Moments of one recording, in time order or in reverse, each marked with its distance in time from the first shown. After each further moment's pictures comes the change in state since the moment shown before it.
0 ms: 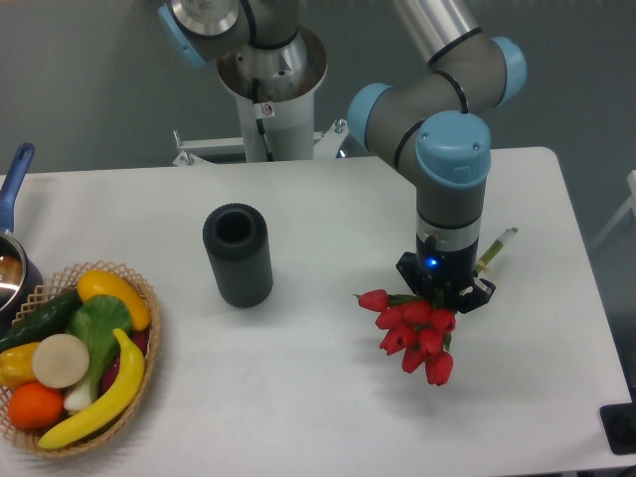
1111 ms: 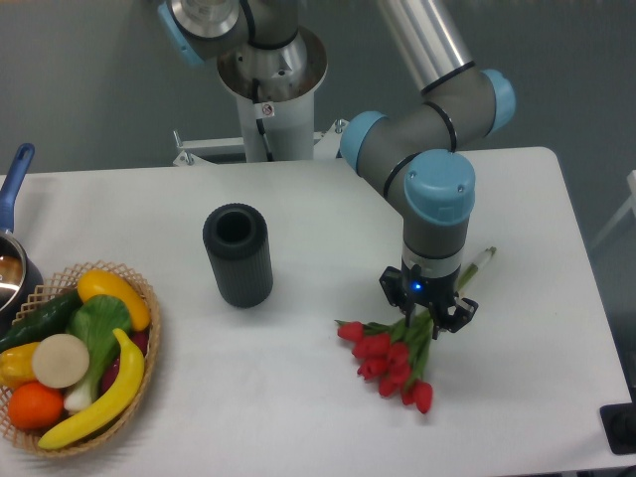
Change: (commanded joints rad) arm -0.028 -0.055 -0.012 0.014 -0.002 -0.049
